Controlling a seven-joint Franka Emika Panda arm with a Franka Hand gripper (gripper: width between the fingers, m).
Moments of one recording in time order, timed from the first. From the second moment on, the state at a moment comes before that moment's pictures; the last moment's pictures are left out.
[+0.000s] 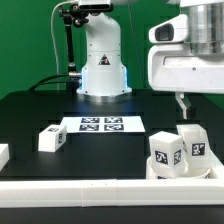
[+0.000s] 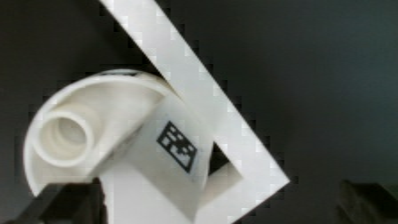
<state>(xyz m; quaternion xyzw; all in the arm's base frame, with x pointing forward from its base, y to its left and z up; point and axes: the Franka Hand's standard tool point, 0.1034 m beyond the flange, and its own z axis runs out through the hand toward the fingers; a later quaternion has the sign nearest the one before) 0.635 0.133 0.105 -0.95 0.30 0.01 0.05</state>
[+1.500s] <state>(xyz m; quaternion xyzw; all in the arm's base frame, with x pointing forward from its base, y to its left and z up) 0.636 0.127 0.103 -0.95 -0.32 -0.02 0.02</state>
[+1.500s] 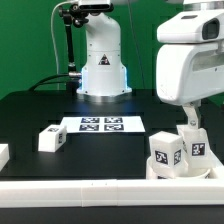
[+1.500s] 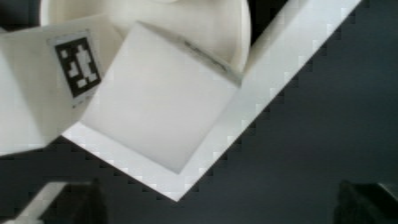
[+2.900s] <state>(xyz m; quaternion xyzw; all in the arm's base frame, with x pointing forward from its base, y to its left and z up) 0.631 0.102 0.081 -0.69 -0.72 -0.01 -0.01</state>
